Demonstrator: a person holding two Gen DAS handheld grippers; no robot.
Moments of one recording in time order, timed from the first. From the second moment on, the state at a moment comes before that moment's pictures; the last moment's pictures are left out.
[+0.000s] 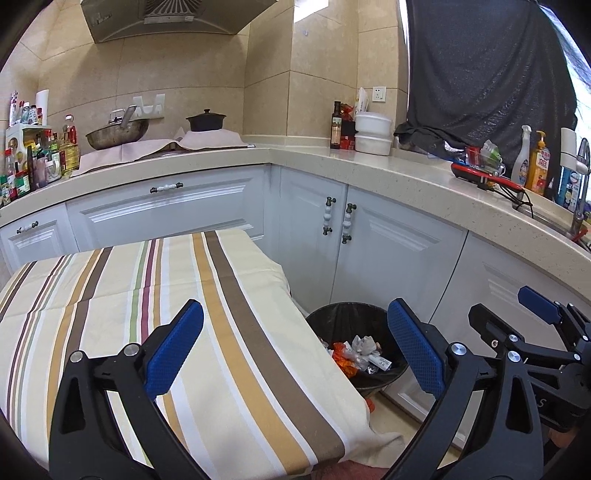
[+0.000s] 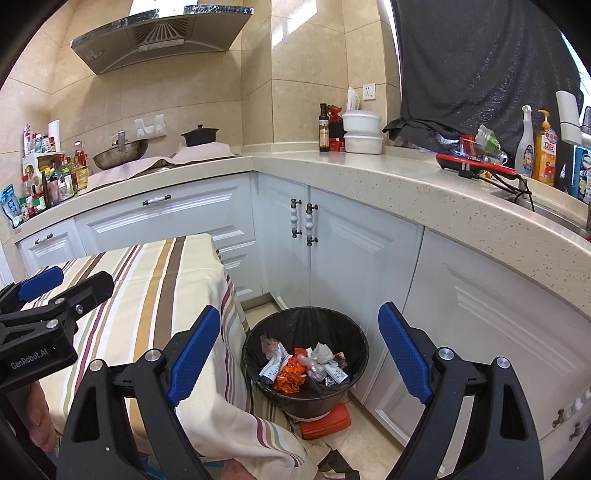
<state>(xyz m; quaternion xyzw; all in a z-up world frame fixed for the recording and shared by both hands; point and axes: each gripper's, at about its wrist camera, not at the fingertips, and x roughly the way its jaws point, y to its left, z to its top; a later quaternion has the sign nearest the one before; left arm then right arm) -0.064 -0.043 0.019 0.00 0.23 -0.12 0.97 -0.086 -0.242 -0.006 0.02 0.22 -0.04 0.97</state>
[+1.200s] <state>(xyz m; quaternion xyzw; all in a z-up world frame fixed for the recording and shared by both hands) -0.080 -0.043 0.017 0.01 0.22 -0.12 0.97 -0.107 -0.241 0.002 0.02 0.20 -0.05 0.98</state>
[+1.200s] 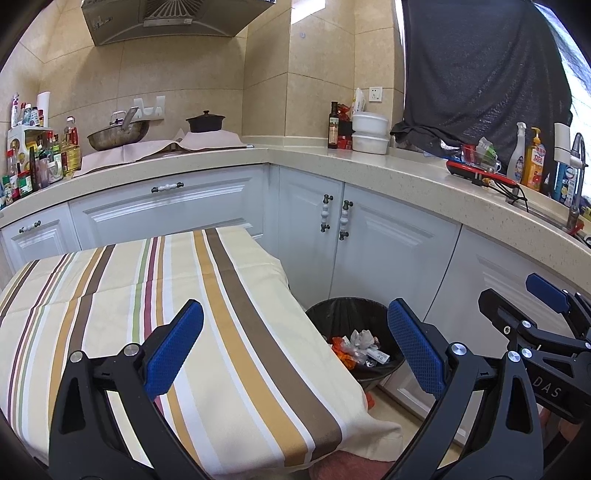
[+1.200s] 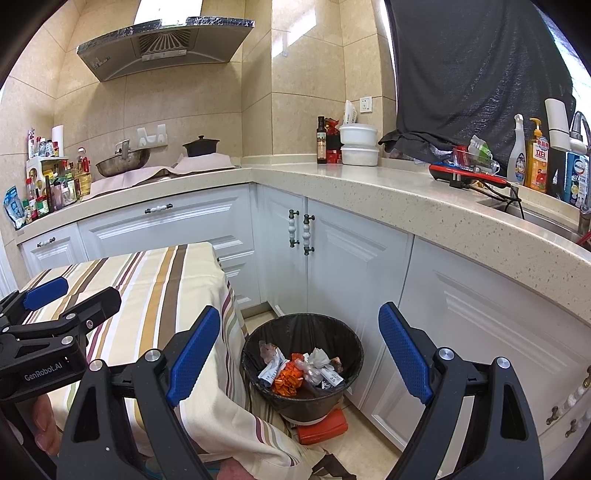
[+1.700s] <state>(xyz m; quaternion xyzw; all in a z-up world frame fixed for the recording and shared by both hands) -0.080 -0.049 0.013 0.01 0.23 -0.12 0.97 -0.109 -0.244 -0.001 0.02 0.20 -0.05 0.98</state>
